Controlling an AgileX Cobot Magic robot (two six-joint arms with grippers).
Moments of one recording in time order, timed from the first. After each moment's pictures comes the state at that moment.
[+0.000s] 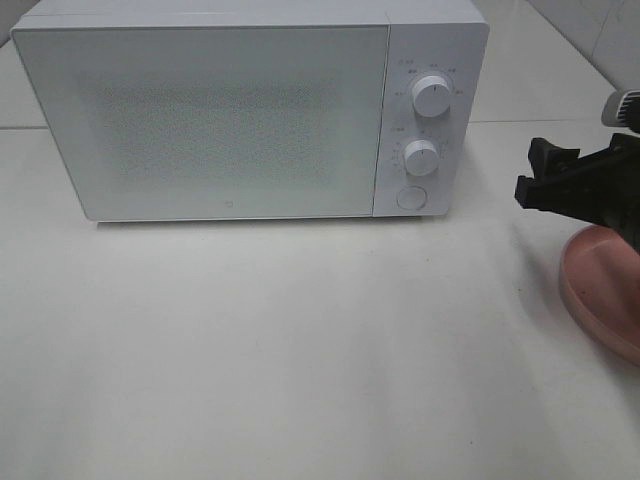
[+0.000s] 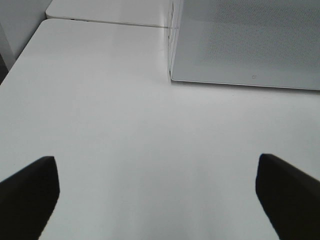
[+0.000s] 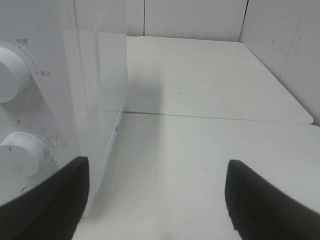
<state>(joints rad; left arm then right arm) 0.04 0.00 -0.52 -0.08 1.07 0.00 0.23 1.62 -0.31 0.27 -1.13 -0.14</state>
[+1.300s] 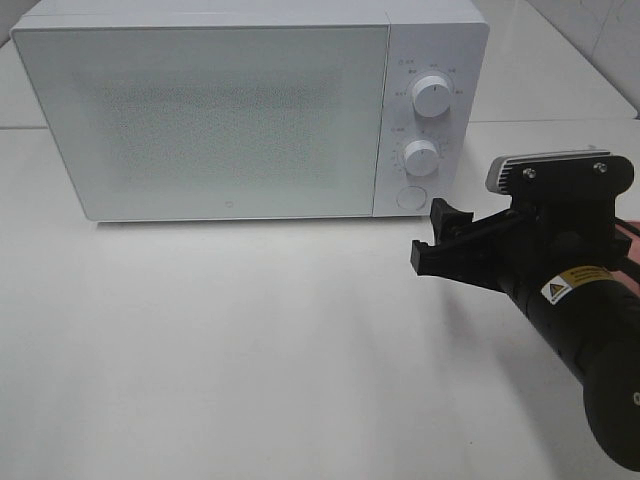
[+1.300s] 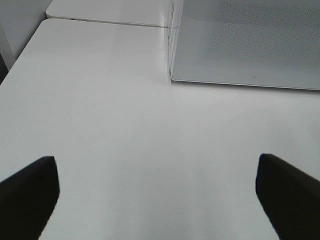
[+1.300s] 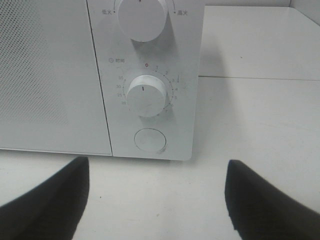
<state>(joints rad) 0.04 0.00 -0.52 -0.08 1.07 0.00 0.76 1.72 -0.31 0.74 -1.21 -0.15</state>
